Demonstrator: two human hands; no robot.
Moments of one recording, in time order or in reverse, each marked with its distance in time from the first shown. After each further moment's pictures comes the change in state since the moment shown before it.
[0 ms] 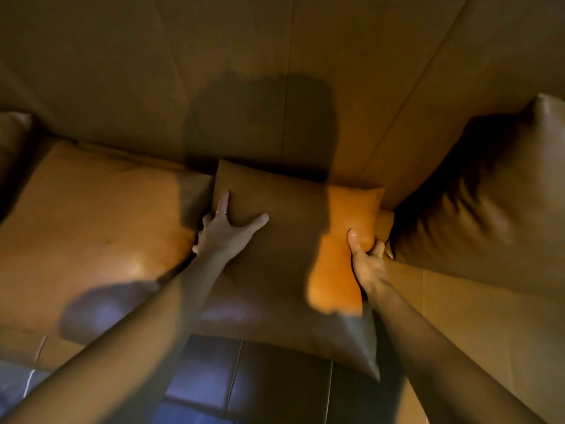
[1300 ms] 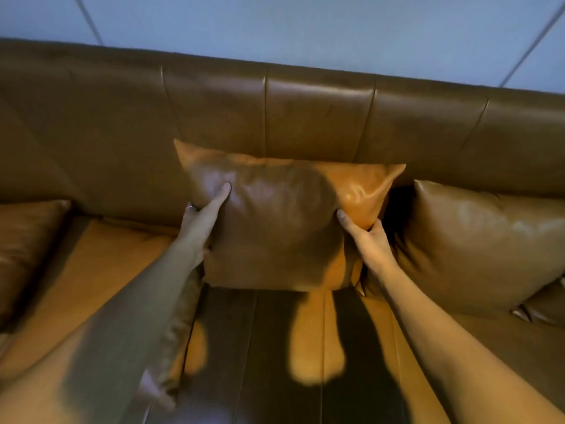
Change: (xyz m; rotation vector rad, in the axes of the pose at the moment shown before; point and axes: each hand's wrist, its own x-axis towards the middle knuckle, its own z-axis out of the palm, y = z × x) left_hand -0.091 0.120 -0.133 -0.845 -0.002 0.060; right_hand -0.087 -0.144 -0.086 0.387 -0.089 -0.377
